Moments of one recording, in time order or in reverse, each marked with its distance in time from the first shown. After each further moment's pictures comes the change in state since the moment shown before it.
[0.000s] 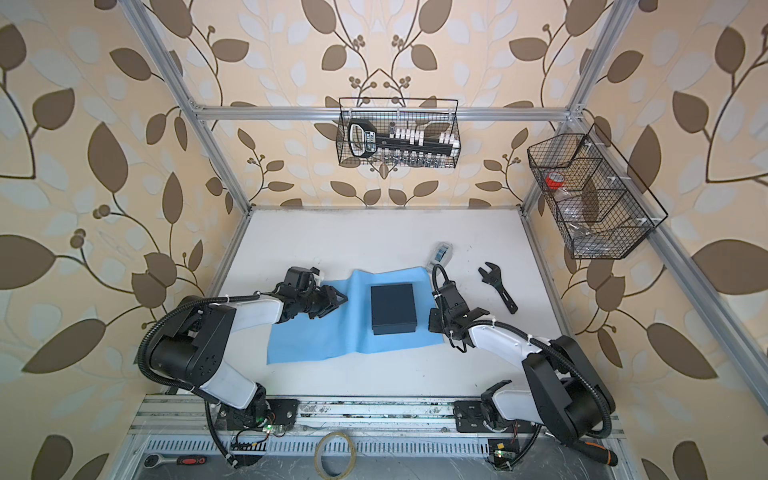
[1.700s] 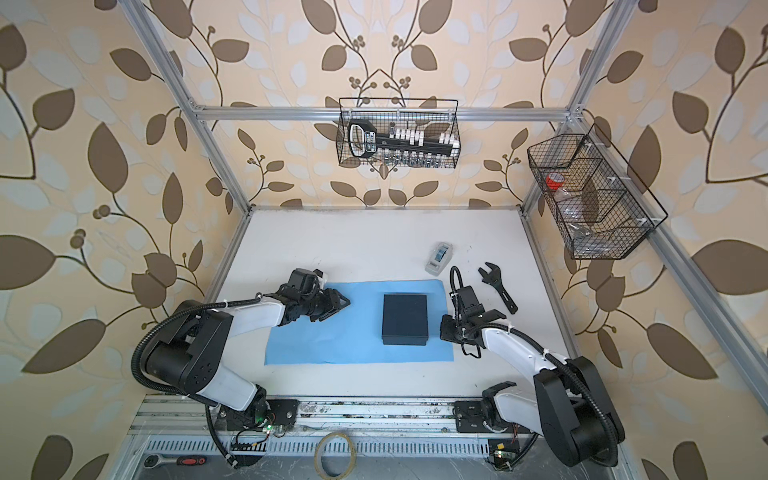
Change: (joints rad) left arm -0.001 -0.066 -0.002 -0.100 -0.059 0.039; right arm -0.144 -0.095 -0.008 -0.200 -0.190 -0.046
